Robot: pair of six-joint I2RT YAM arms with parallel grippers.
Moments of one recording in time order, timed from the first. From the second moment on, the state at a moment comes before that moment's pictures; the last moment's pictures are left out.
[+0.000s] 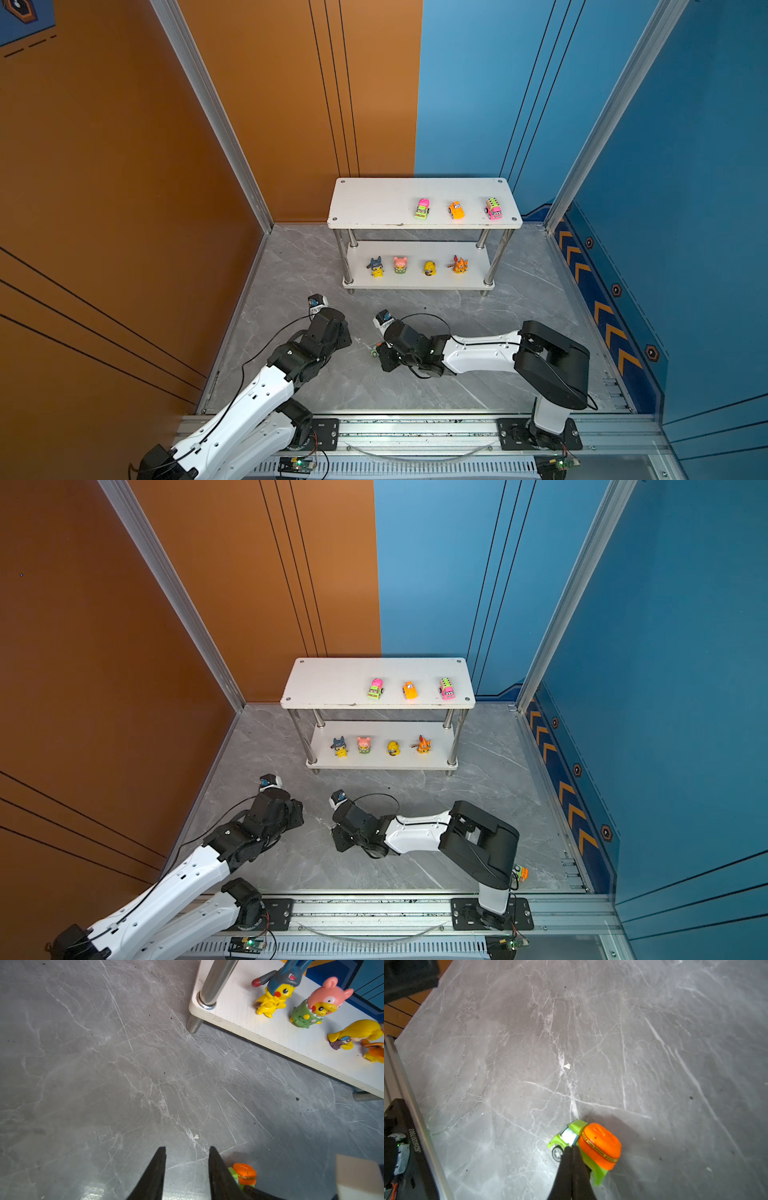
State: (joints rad) left arm -0.53 0.82 0.53 -0.53 -0.30 -0.76; right arm 1.13 1.79 0.92 0.09 0.05 0.54
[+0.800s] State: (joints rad) left arm -0.93 1.04 0.52 -0.35 -0.33 -0.70; right arm 1.08 1.54 0.65 -0.04 0.10 0.58
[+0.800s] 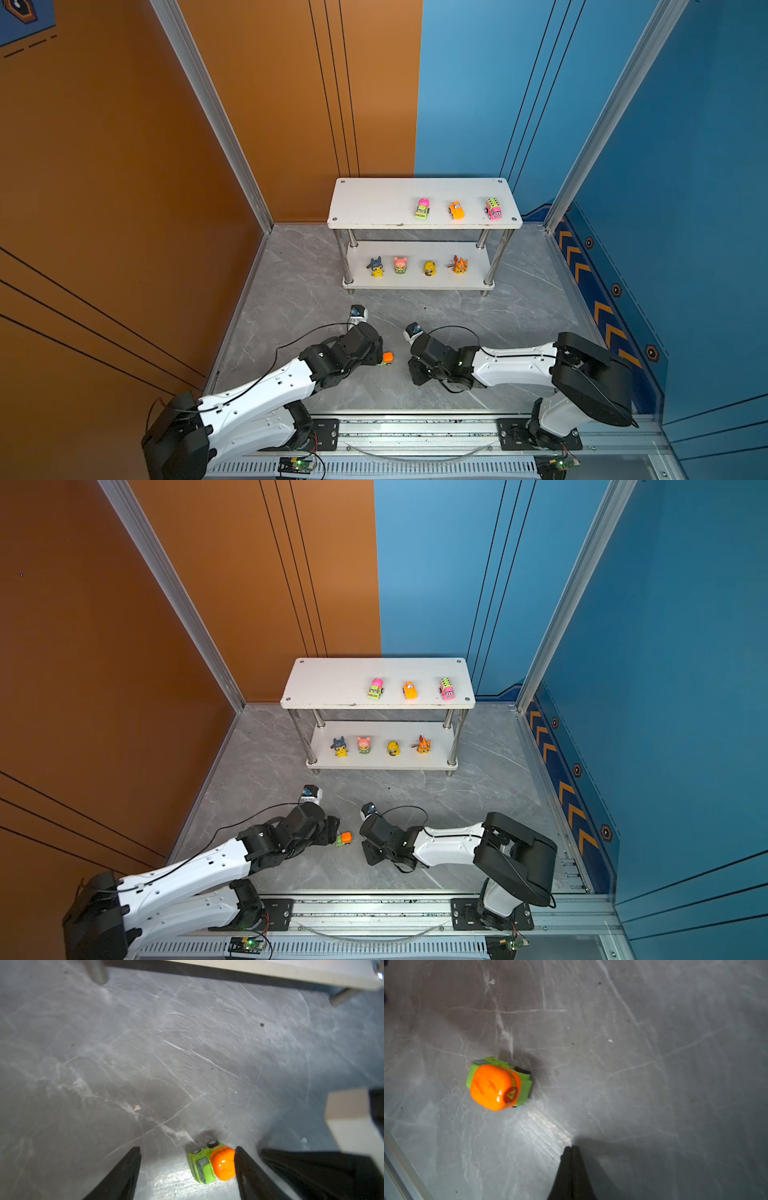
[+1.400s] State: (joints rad) left arm -0.92 1.13 0.40 0.00 -0.09 -0.34; right arm 0.84 1.17 0.52 -0.18 0.04 0.58
